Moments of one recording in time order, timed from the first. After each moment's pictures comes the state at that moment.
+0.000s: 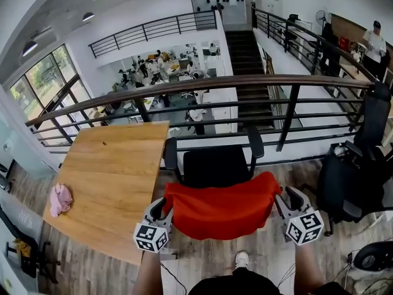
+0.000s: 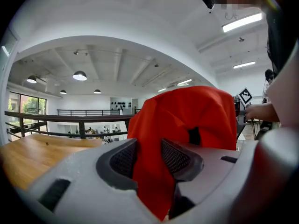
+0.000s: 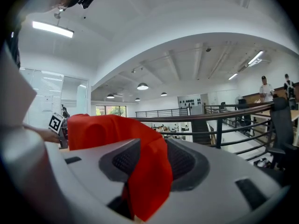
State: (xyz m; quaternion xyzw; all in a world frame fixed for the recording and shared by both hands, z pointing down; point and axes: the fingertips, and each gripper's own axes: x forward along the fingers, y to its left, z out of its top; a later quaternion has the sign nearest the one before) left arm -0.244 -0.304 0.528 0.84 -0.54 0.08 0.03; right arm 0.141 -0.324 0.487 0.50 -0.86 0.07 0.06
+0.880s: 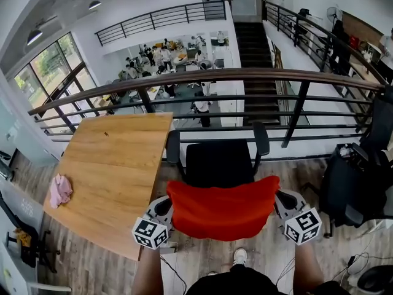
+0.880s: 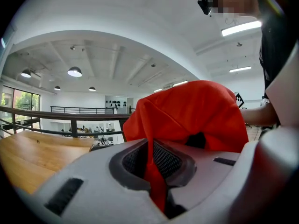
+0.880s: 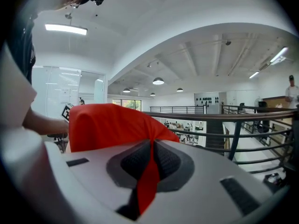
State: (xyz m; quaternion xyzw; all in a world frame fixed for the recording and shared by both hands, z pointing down) left arm -0.225 -0.325 0.533 0.85 -0.51 0.08 0.04; right arm 0.103 -0.354 0.500 0.41 -0.91 0.04 0.10
